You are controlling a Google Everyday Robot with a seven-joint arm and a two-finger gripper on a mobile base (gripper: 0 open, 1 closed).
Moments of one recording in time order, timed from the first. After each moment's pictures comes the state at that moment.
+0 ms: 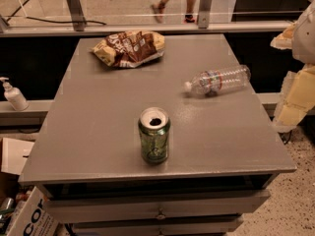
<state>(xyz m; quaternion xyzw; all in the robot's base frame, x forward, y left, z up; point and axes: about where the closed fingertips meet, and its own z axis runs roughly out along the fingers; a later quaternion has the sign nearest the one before) 0.438 -0.217 0.976 -0.60 0.78 -0.03 0.16</state>
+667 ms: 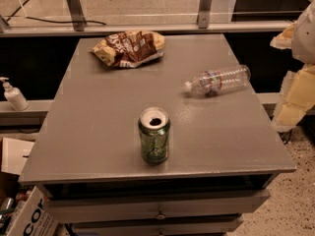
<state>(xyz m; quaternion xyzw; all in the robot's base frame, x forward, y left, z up) 0.439 -0.216 0.976 -0.60 0.78 -0.03 0.16</state>
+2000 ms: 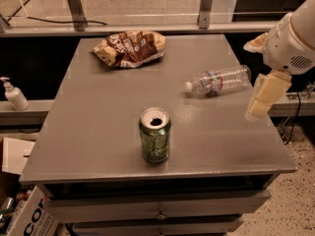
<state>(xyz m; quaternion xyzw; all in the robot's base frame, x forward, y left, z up) 0.504 -0.204 0.929 -0.63 0.74 0.00 0.22</state>
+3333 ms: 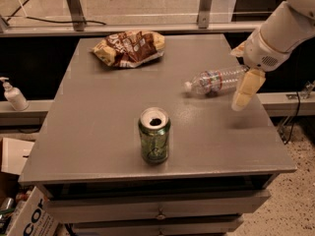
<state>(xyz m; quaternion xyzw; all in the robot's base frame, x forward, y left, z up) 0.587 -0.217 0.869 -0.64 0.75 0.01 0.20</state>
